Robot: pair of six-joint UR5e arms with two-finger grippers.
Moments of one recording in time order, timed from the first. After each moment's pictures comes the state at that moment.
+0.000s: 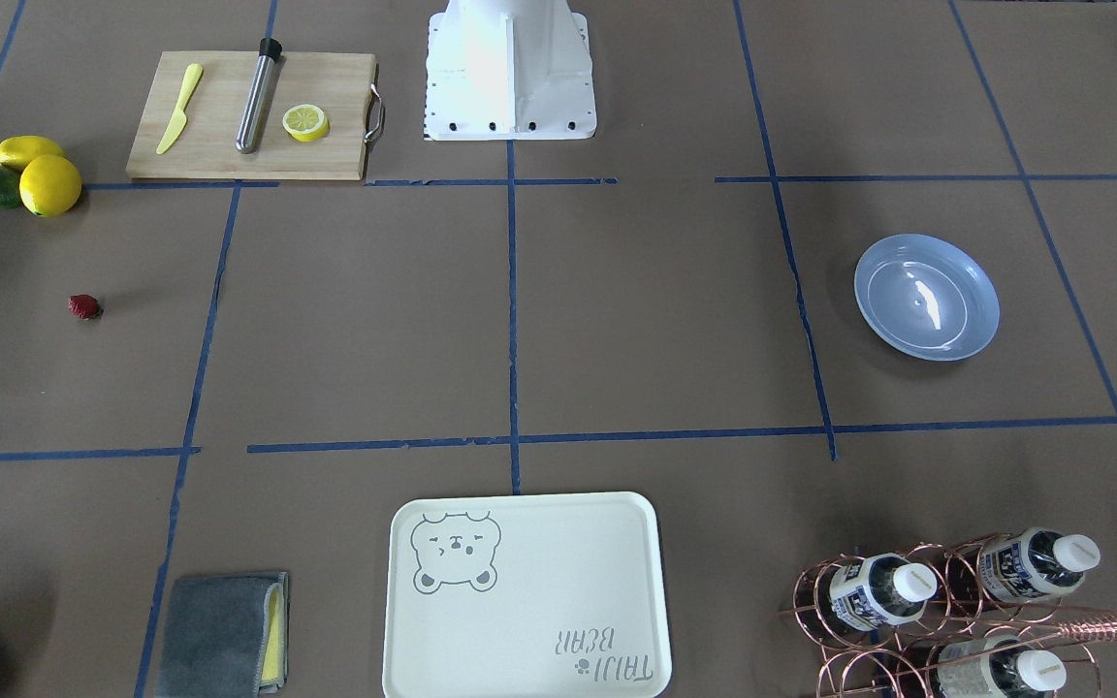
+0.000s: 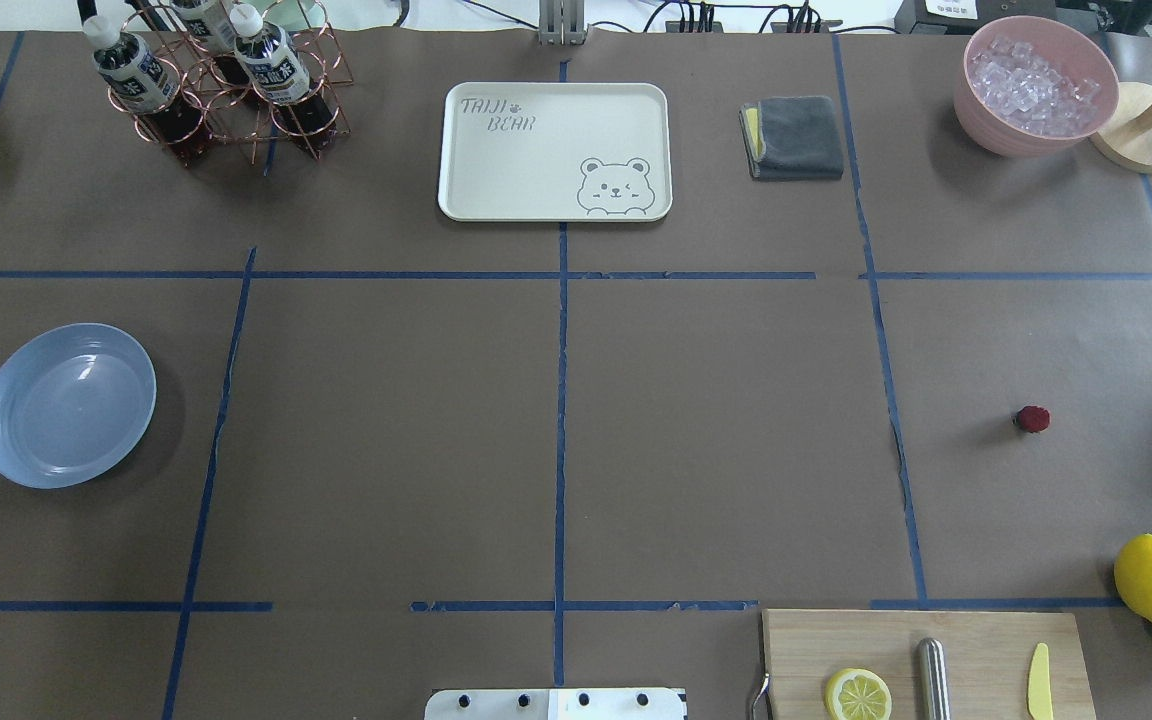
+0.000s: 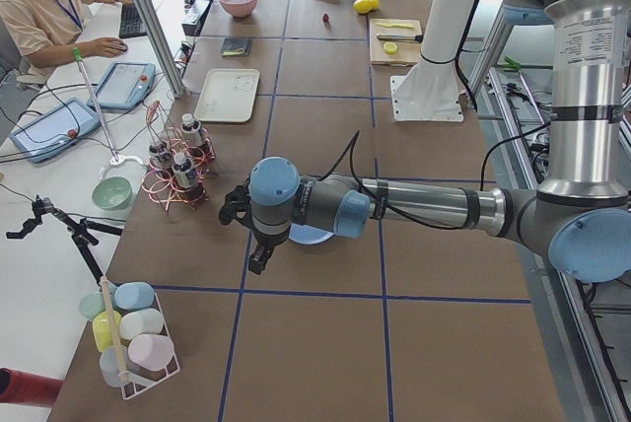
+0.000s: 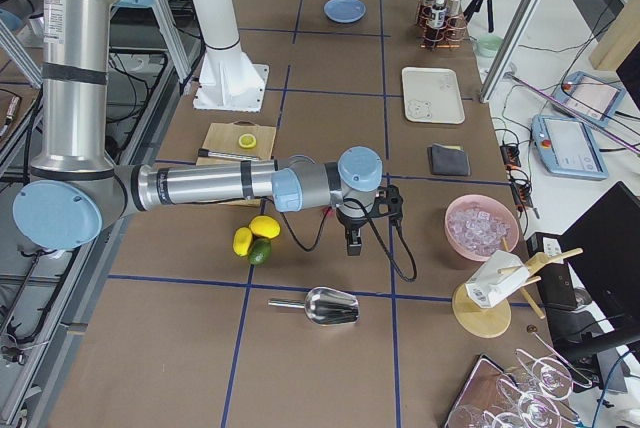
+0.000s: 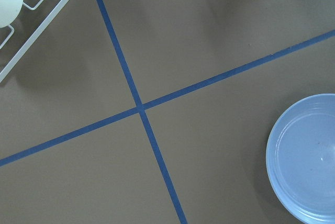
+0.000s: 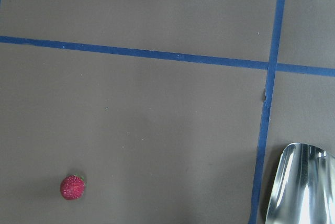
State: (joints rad) left arm -1.56 -1.50 -1.72 -1.76 -2.41 0.17; right arm 1.43 -1.67 1.78 -1.49 2.42 0.12
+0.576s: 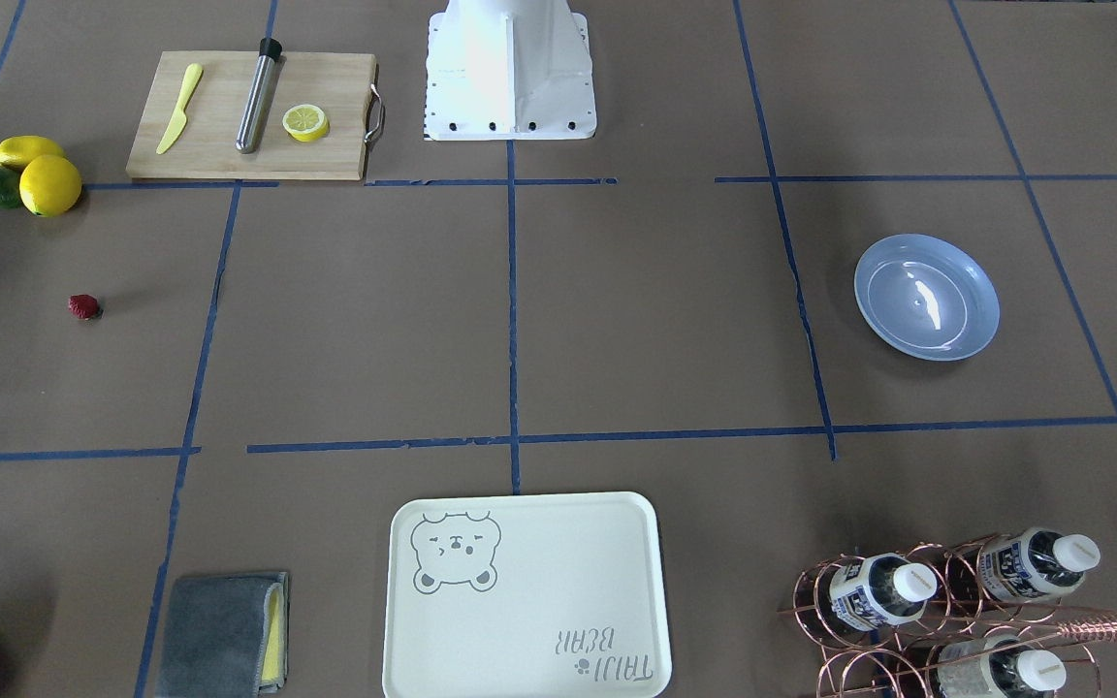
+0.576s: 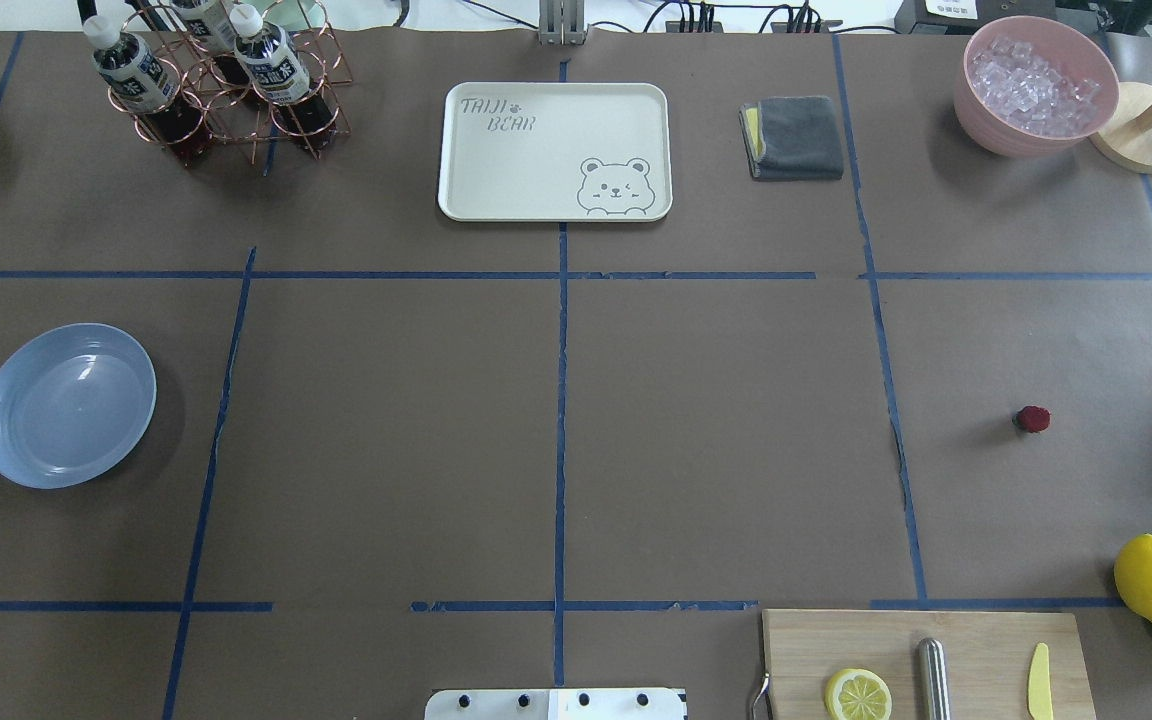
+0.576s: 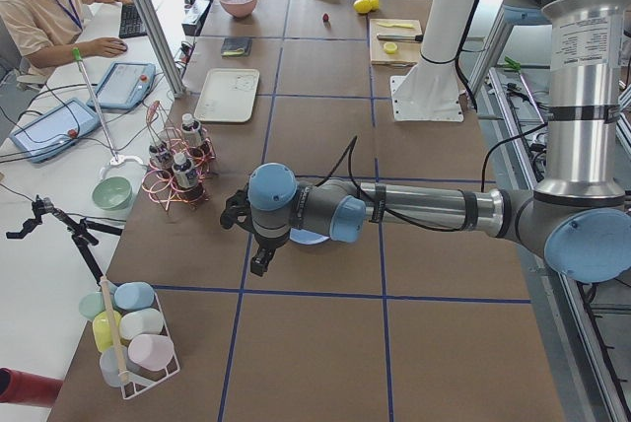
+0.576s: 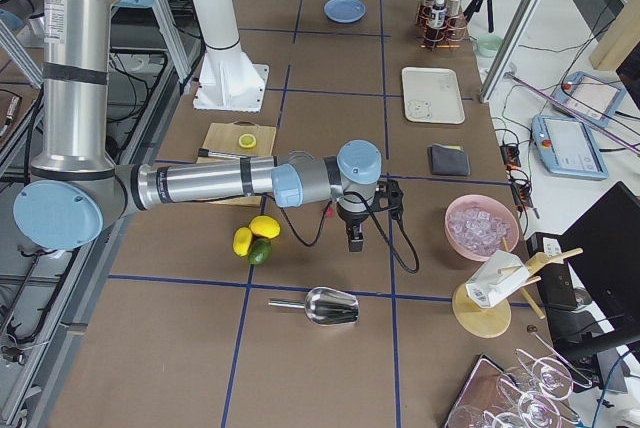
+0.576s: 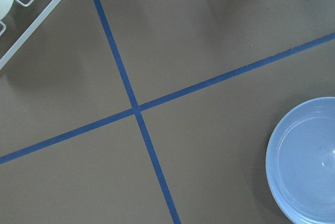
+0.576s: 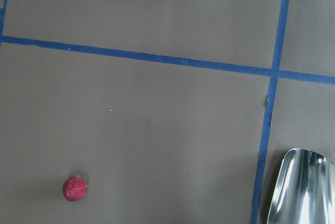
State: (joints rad) left arm -1.50 -1.50 -1.68 -1.80 -2.42 0.10; right arm 1.42 -1.67 1.80 -1.49 2.41 0.13
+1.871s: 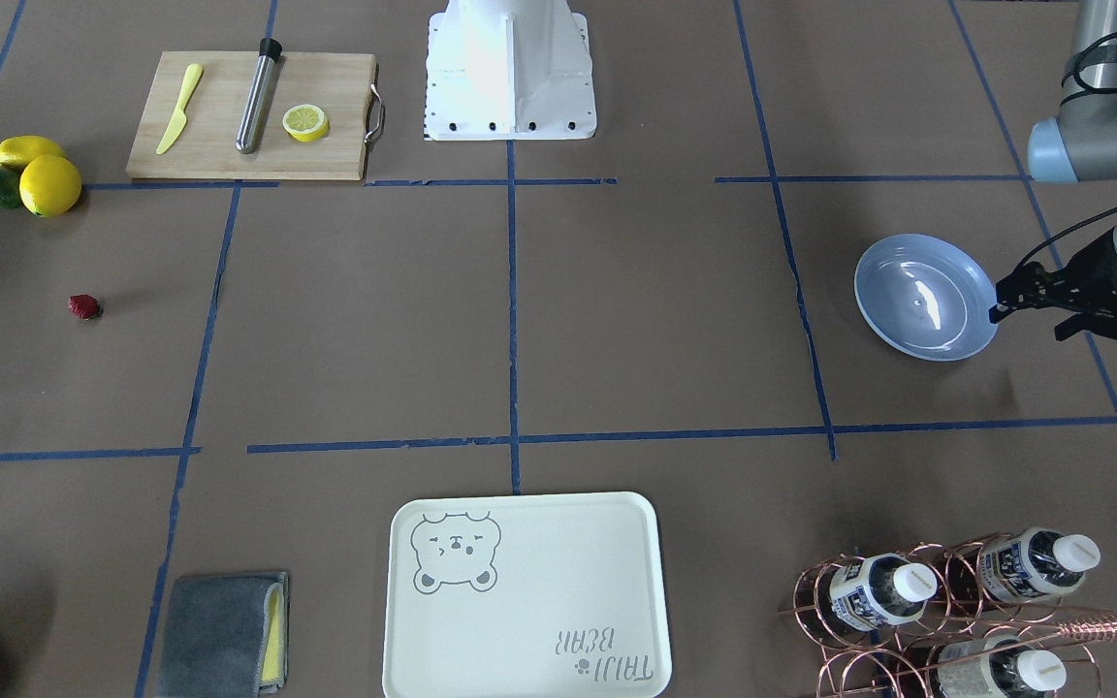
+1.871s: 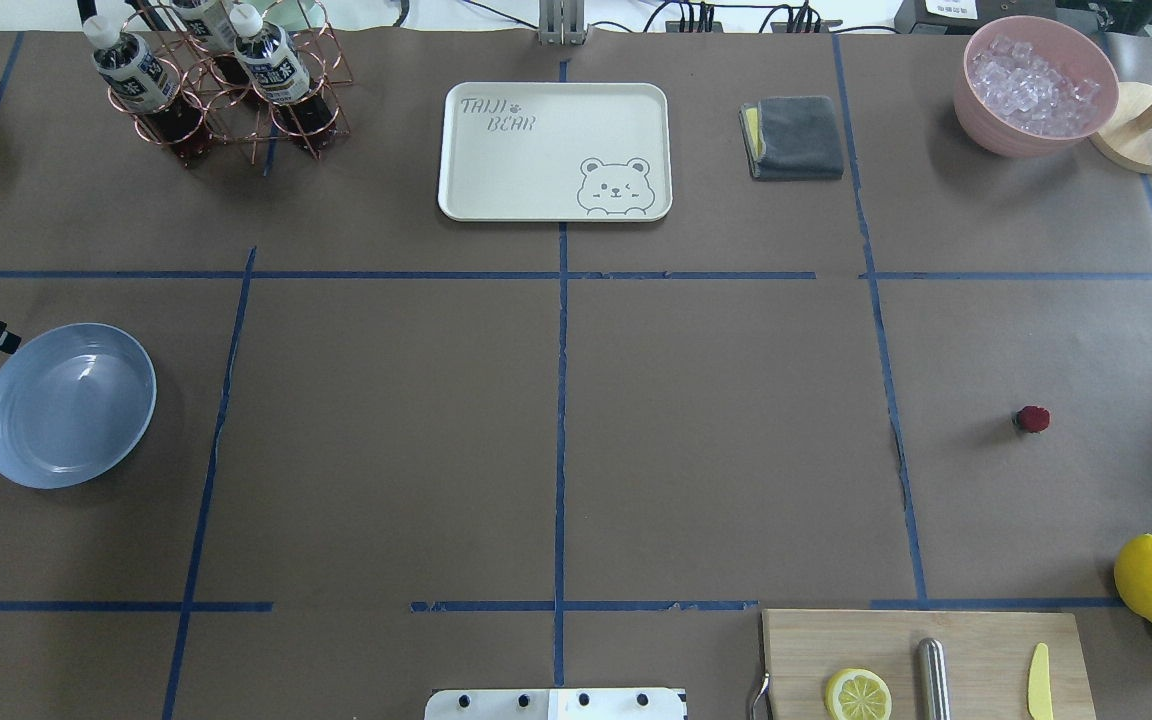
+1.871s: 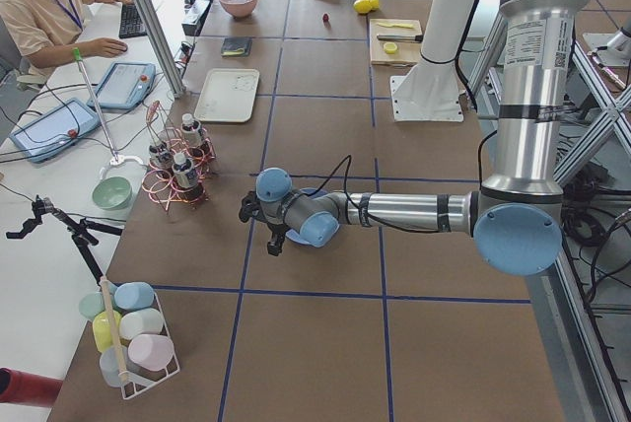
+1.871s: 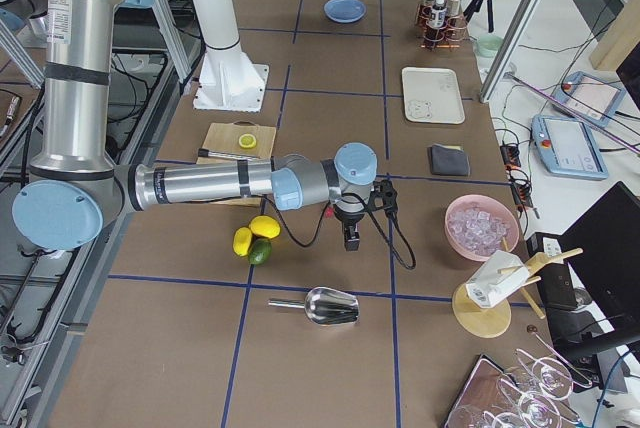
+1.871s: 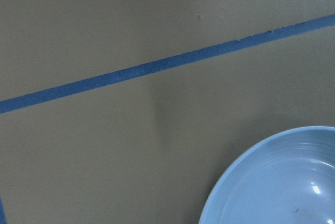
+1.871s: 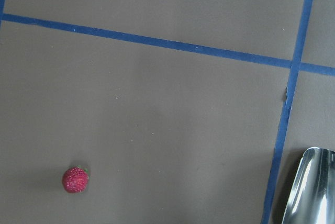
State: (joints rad) left arm -1.11 -1.60 -1.45 -2.17 -2.33 -0.39; right arm 1.36 -1.69 1.79 -1.44 2.40 0.14
